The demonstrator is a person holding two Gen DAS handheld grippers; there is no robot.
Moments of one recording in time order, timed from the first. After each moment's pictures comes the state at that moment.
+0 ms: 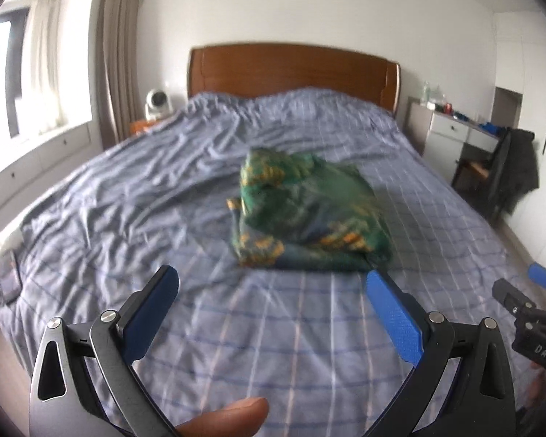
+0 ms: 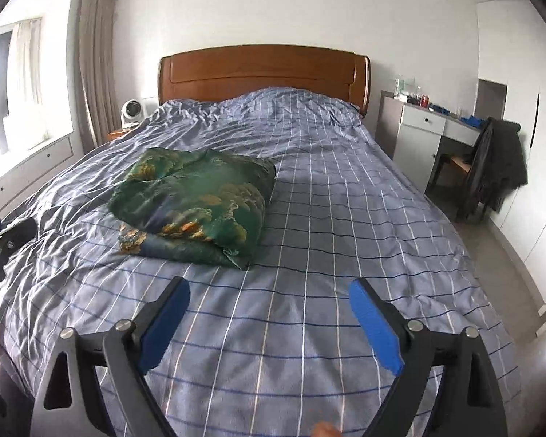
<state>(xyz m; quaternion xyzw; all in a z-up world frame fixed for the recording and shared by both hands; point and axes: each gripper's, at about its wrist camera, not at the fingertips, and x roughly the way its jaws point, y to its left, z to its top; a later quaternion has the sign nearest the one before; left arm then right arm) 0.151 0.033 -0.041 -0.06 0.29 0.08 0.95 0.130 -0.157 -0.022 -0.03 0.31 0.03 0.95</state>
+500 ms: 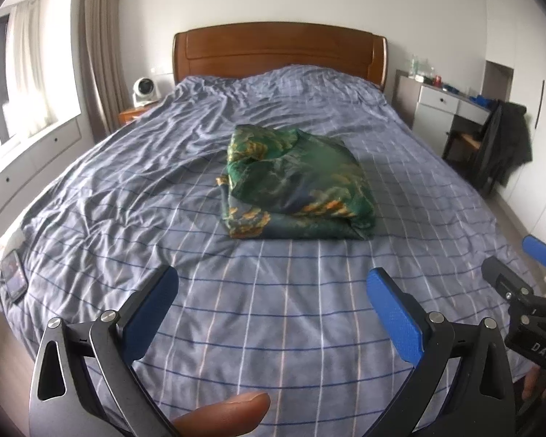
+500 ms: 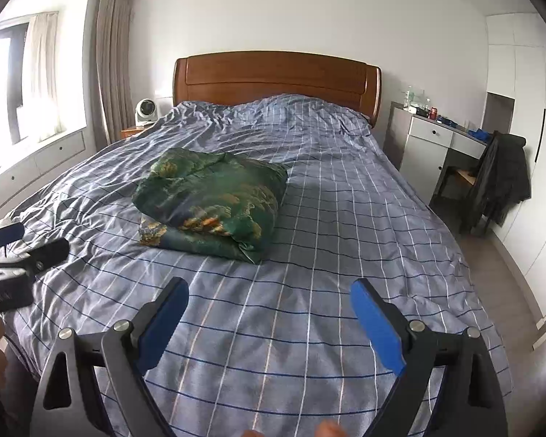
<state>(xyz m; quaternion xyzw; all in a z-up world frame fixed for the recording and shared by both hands) 0.137 0.014 -0.038 -0.03 0.33 0.06 0.94 0.097 -0.147 -0.006 -0.05 0.30 0.05 0.95</state>
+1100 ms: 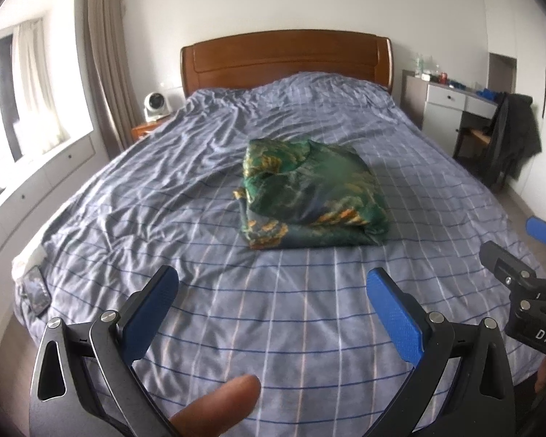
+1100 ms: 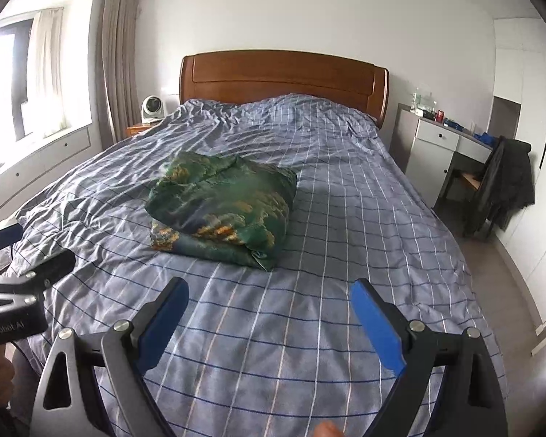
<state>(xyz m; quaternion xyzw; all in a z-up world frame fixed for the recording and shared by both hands) 0.127 0.013 -0.020 0.01 0.32 0.09 0.94 0.101 -0.127 0.014 -0.06 0.30 0.06 0.95</state>
